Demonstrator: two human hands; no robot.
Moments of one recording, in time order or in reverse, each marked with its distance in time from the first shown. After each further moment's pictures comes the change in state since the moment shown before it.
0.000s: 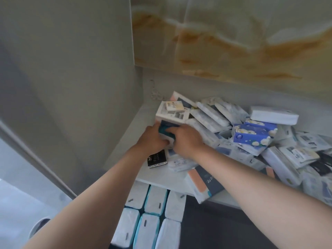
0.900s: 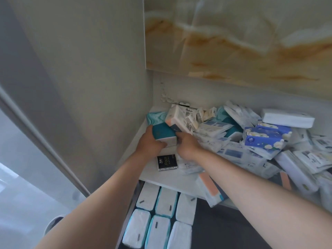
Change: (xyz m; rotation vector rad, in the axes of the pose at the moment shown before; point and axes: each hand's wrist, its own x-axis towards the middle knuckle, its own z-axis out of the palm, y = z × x) left_hand -0.010 -0.032 -0.012 -0.252 0.223 -0.074; right_hand 0.010 -0.026 0.020 0.618 -0.121 0.379
